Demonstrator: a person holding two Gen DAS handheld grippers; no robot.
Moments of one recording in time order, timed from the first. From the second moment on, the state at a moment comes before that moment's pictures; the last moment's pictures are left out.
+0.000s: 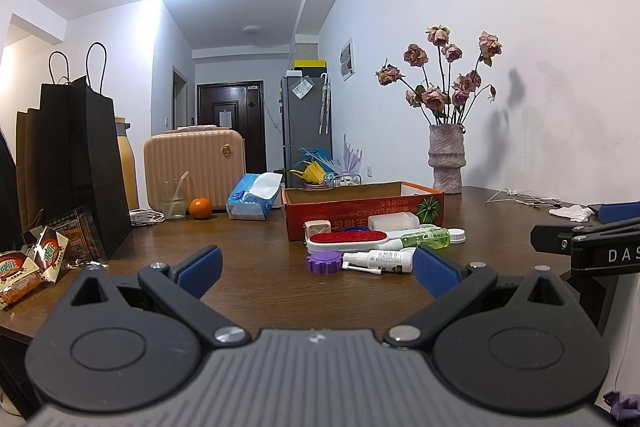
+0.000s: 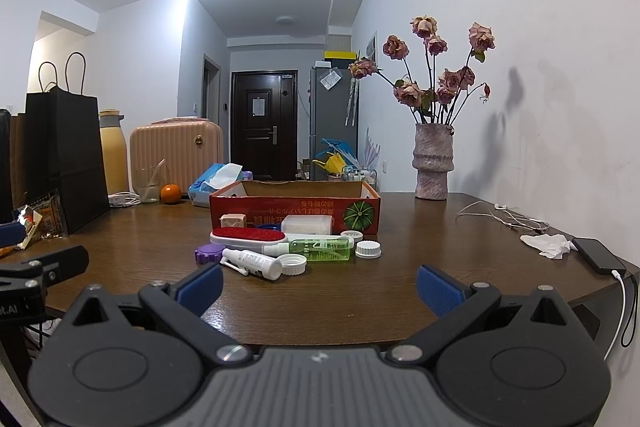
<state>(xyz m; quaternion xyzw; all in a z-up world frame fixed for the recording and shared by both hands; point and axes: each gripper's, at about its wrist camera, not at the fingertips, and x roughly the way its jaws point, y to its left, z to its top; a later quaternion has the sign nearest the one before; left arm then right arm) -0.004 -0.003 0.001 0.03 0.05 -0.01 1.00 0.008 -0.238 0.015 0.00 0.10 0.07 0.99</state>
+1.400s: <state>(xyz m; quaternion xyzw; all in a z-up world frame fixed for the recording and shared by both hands) -0.004 -0.003 0.000 0.03 0.06 -0.01 1.00 0.010 -0.238 0.010 0.01 0.11 0.06 0.99</state>
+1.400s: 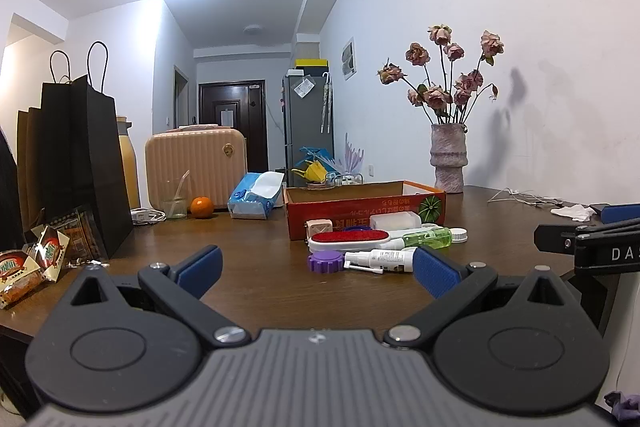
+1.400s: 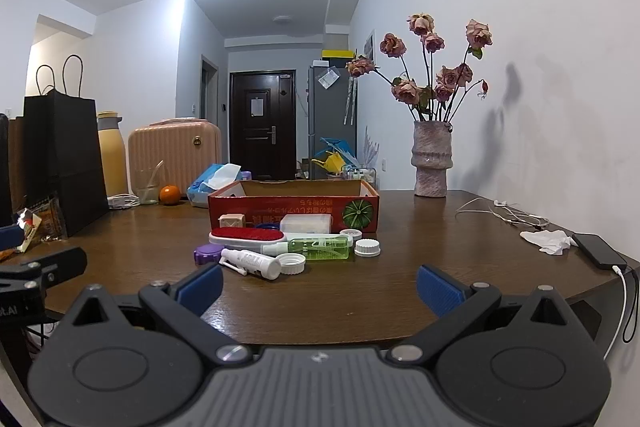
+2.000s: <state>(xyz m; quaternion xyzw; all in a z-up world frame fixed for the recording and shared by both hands) 0.005 0.000 -0.004 0.02 0.08 -0.02 1.00 0.015 -0.234 0.009 0.01 0.12 0.07 0.99</state>
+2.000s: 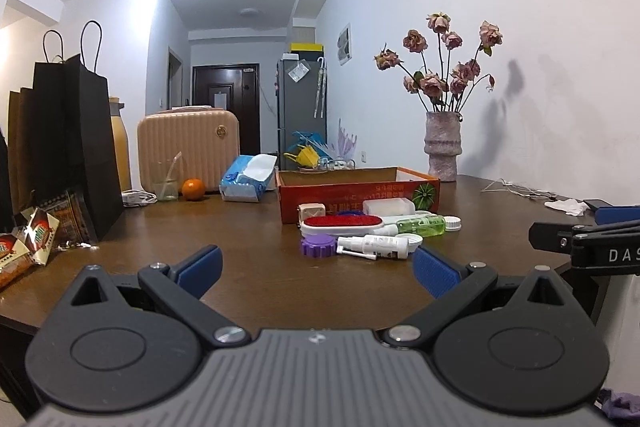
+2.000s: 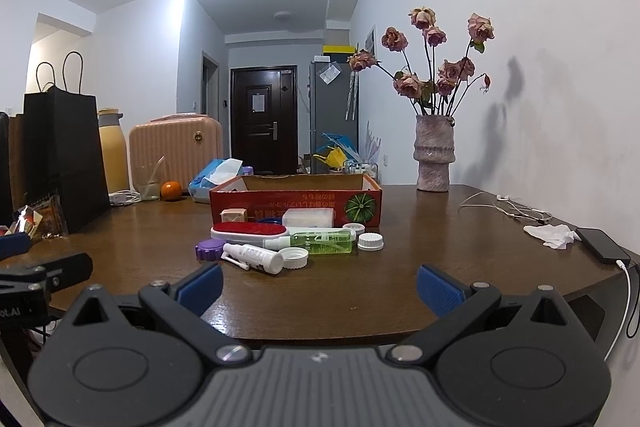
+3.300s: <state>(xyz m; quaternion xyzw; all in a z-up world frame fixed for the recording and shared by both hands) 0.152 0.003 -0.012 -0.02 0.18 0.01 0.98 0.161 -0.236 -0.025 0.04 0.19 0.09 0.98</state>
